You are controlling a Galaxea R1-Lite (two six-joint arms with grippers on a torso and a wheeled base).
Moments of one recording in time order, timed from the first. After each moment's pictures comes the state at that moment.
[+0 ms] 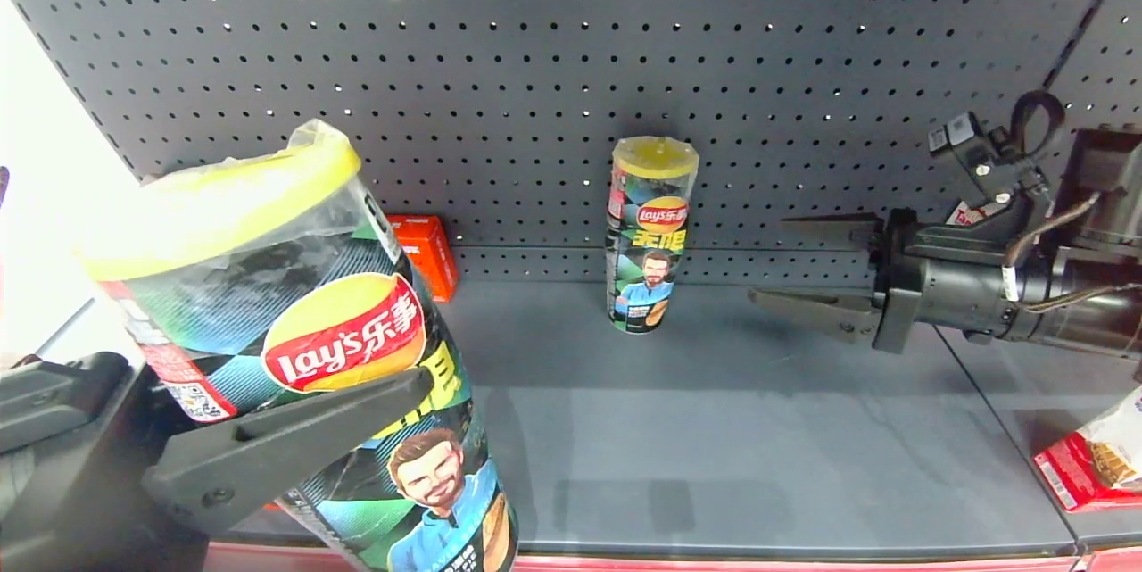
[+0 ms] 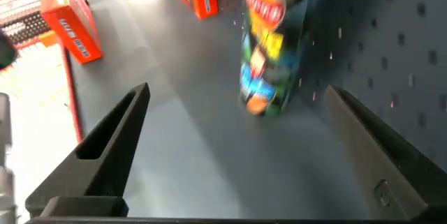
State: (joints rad) left arm -0.62 1.11 -0.49 -0.72 -0.46 -0.18; right arm 0.33 1.55 -0.87 -0.59 0.71 -0.23
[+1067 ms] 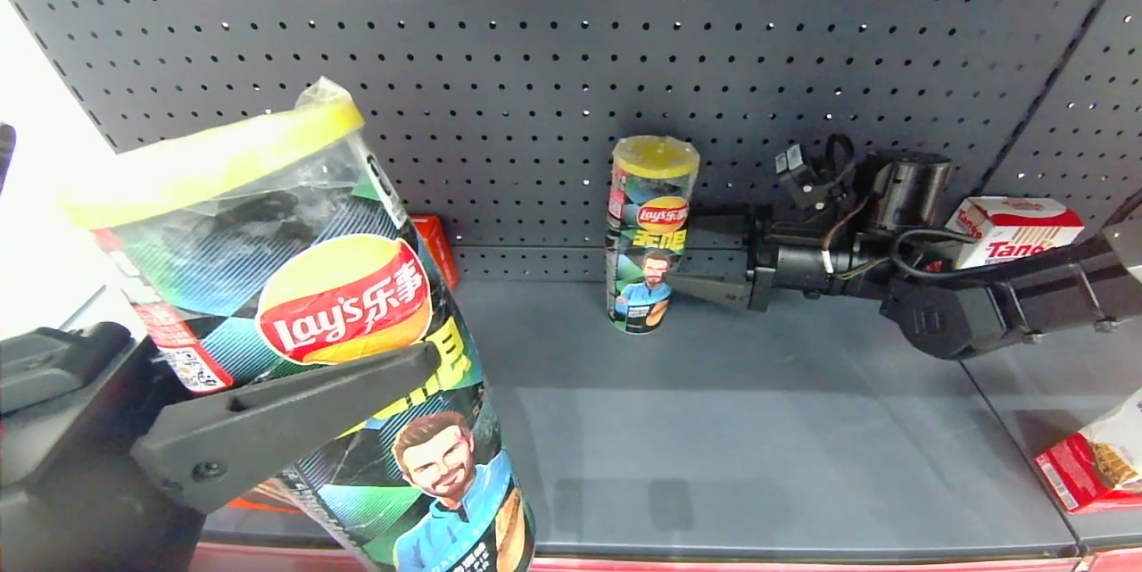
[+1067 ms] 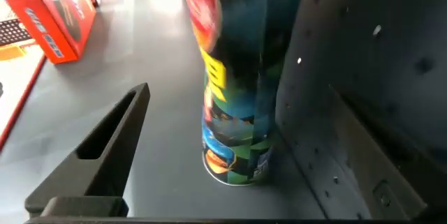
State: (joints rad) left arm -0.62 1.13 -0.54 -0.72 -0.50 -0.24; right arm 0.32 2.02 -1.24 -0.76 0.96 -0.22
